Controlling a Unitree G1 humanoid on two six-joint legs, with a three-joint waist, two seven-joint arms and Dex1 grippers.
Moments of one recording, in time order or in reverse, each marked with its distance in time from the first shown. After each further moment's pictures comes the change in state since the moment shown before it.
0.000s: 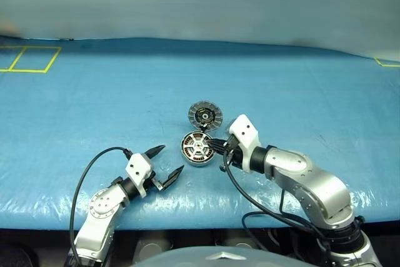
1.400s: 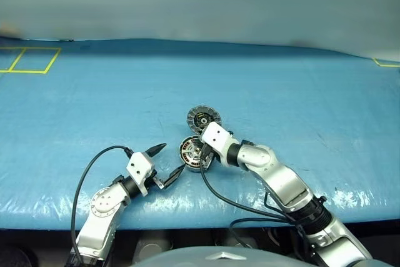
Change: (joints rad) left arm -0.011 -0.014 0.001 0.000 0.001 -0.009 -0.004; right arm -0.113 0.062 0.322 0.389 -0.378 -0.401 0.027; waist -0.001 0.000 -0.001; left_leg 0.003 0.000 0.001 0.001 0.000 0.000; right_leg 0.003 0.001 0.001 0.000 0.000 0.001
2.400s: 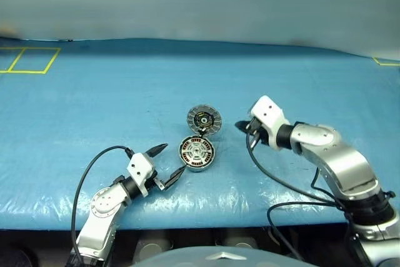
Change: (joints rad) left arm 0.007 -0.001 -0.005 0.000 -0.001 -0.020 -0.022; right arm -0.087 -0.254 -0.368 -0.073 0.196 0.222 0.054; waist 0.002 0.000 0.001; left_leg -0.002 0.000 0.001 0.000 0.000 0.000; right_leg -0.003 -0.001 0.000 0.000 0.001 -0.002
